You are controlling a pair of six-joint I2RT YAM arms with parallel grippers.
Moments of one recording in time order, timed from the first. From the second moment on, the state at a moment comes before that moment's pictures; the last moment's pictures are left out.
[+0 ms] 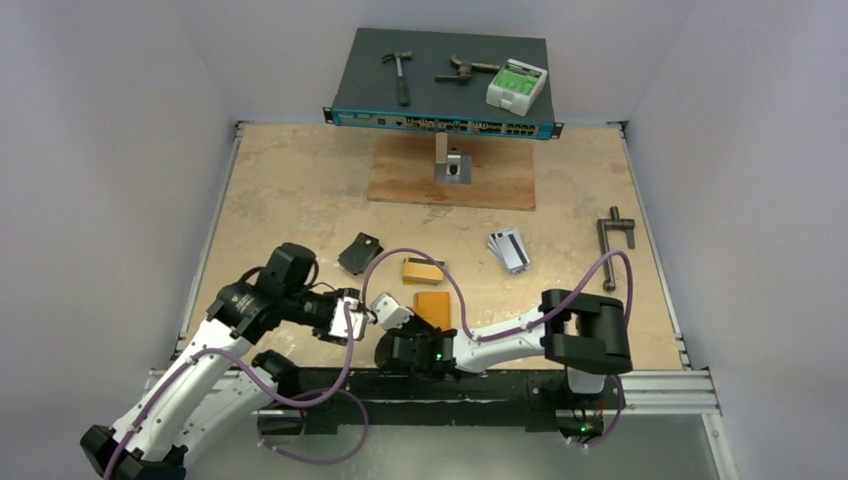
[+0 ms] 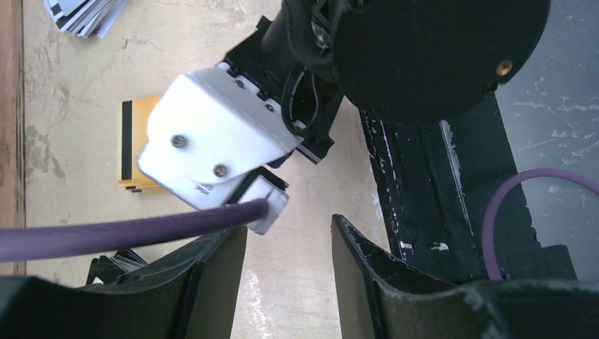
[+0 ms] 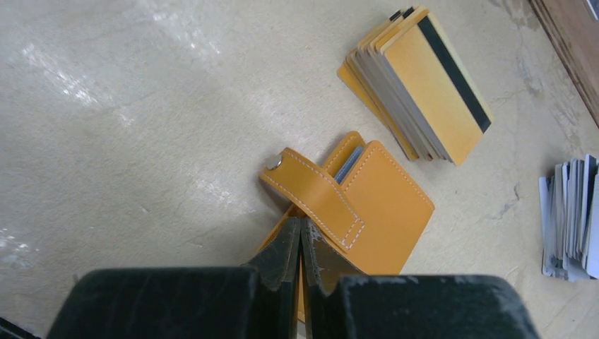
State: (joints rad) left arm -0.53 0.72 0.74 -0.97 0.80 1.07; right arm 1.48 1.78 0.89 -0.09 0.88 0.32
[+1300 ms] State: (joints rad) left arm -0.52 0.60 0.67 -0.99 0.75 1.15; right arm 1.42 1.84 0.83 0.23 0.82 0.04
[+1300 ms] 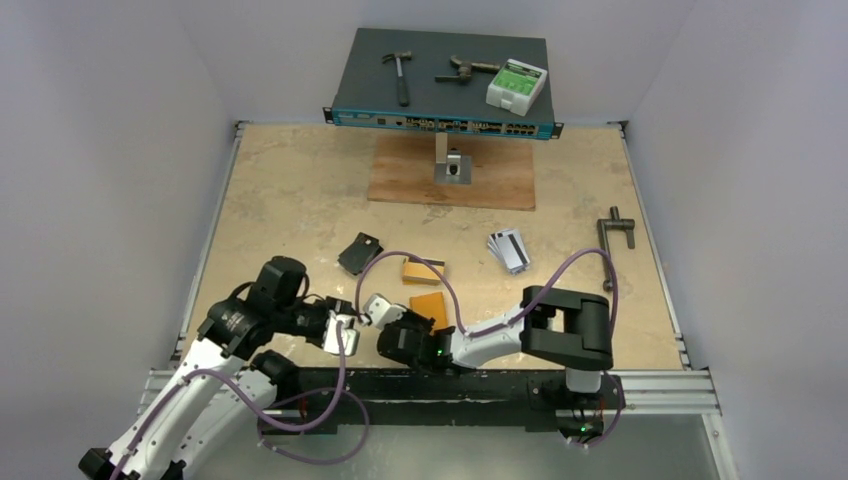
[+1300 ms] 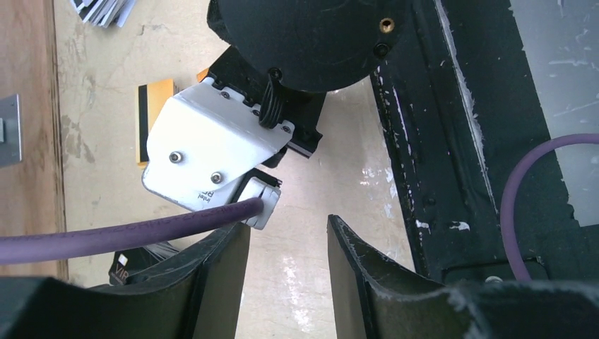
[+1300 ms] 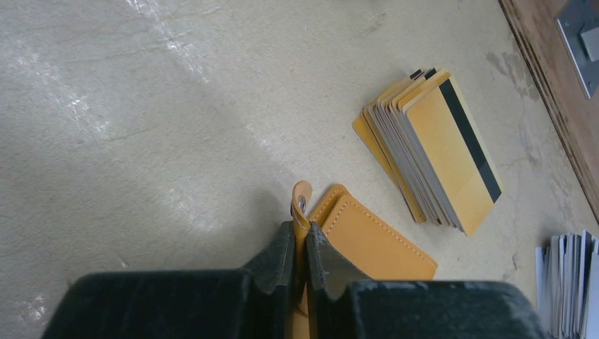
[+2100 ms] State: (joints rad) left arm -0.53 0.55 0.51 -0.88 0.85 1.35; right arm 1.25 1.16 0.68 0.33 0.48 0.41
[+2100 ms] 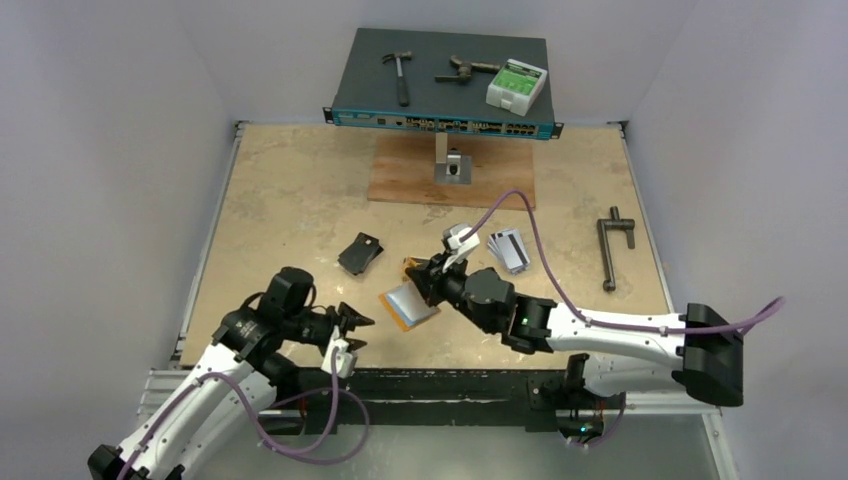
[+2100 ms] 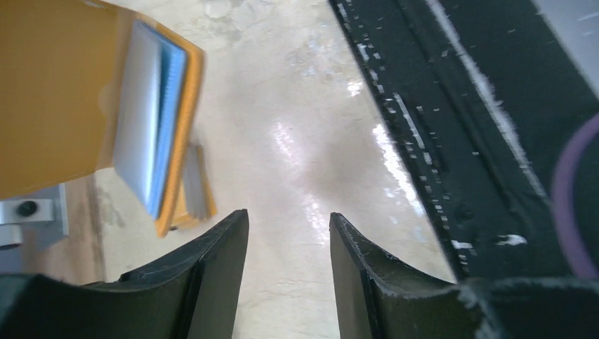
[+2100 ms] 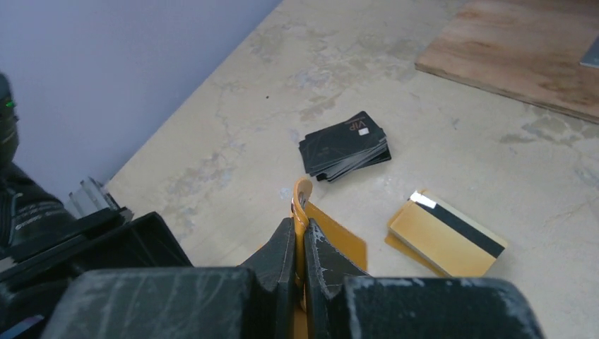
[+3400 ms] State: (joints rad) left arm -0.60 0.34 0.30 -0.30 0.75 1.51; right arm 1.02 1.26 0.70 0.61 0.03 0.98
